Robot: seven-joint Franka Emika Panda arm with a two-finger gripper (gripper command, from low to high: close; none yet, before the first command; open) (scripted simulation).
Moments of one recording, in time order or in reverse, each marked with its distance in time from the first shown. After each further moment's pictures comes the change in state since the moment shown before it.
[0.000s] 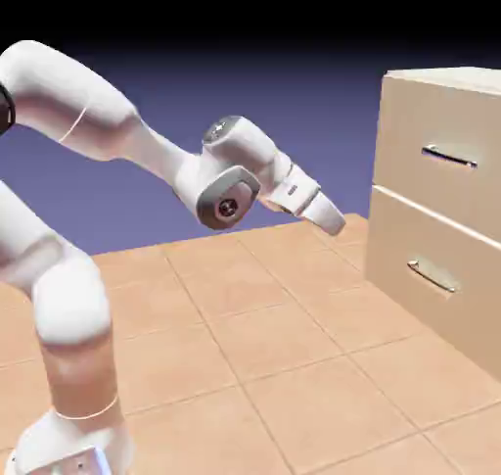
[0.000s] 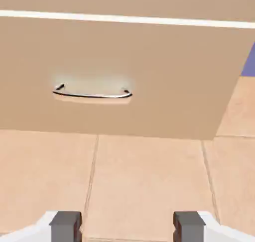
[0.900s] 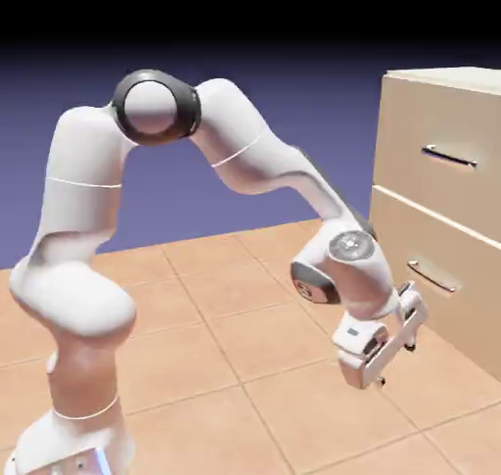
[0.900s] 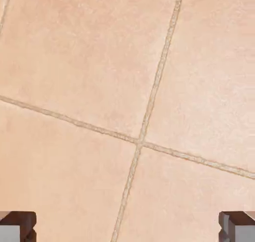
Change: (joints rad) arm 0.515 0.905 -0.750 0.470 1.174 -0.176 0.185
